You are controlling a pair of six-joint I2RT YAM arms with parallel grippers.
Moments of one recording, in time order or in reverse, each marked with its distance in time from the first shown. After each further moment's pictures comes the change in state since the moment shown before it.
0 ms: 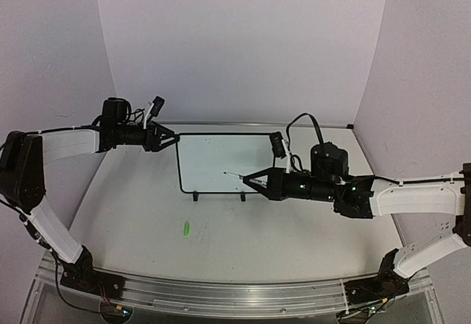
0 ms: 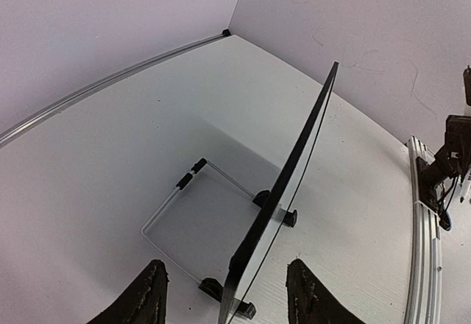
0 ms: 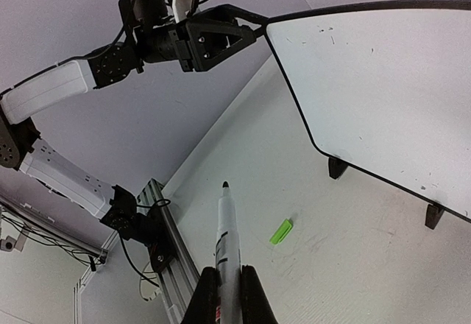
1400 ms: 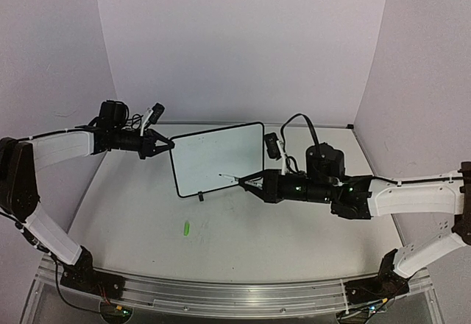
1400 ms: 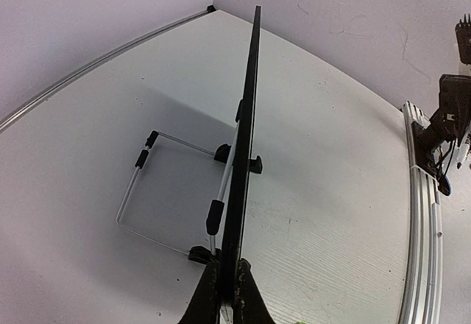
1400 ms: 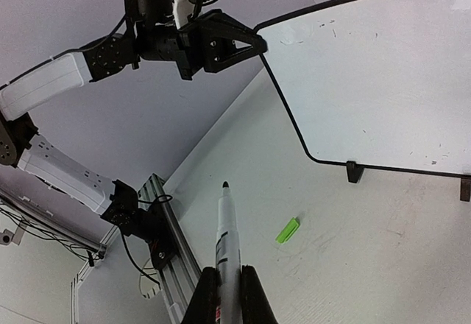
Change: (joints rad) left arm -0.005 -0.066 -0.019 -0.173 0.005 0.161; right arm 0.040 0.015 0.025 -0.015 0.030 -0.016
